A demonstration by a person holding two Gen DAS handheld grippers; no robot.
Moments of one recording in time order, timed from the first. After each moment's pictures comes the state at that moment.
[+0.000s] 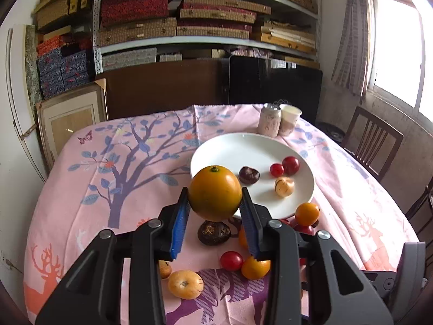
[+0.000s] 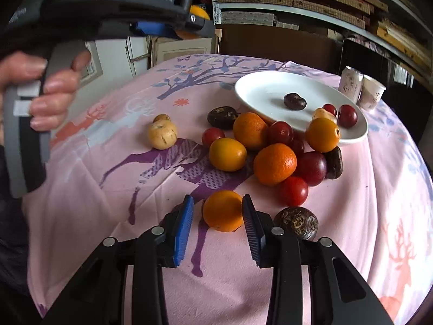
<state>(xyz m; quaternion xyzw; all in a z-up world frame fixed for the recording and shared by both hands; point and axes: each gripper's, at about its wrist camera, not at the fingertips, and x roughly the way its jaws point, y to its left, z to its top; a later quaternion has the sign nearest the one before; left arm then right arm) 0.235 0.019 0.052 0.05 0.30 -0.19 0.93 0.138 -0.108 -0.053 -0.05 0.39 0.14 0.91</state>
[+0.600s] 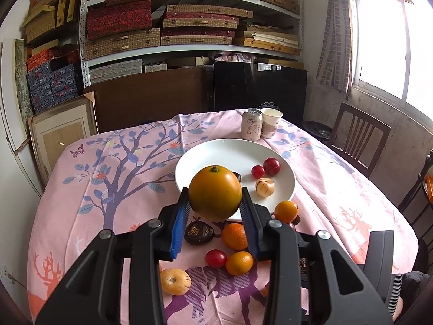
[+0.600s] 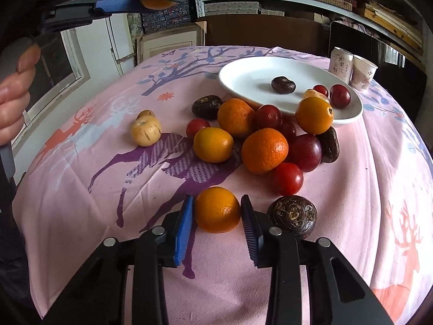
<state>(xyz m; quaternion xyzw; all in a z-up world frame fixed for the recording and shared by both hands) 0.213 0.005 0.064 0.07 0.28 -0.22 0.93 0.147 -0.118 -0.062 0.00 0.42 0.12 0.90</state>
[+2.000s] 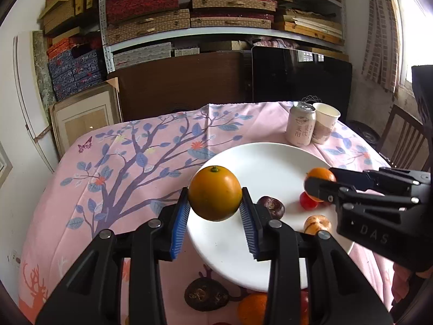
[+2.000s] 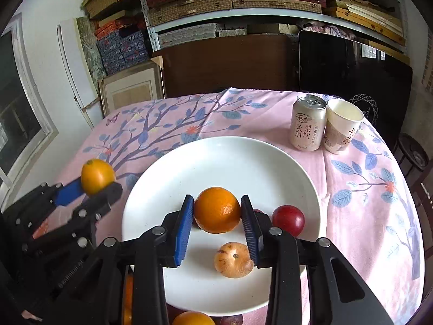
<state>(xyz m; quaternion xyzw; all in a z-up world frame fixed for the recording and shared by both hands) 0.329 -0.049 0.019 0.07 0.31 -0.11 0.94 0.329 -0.211 0.000 0.04 0.38 0.06 0.92</state>
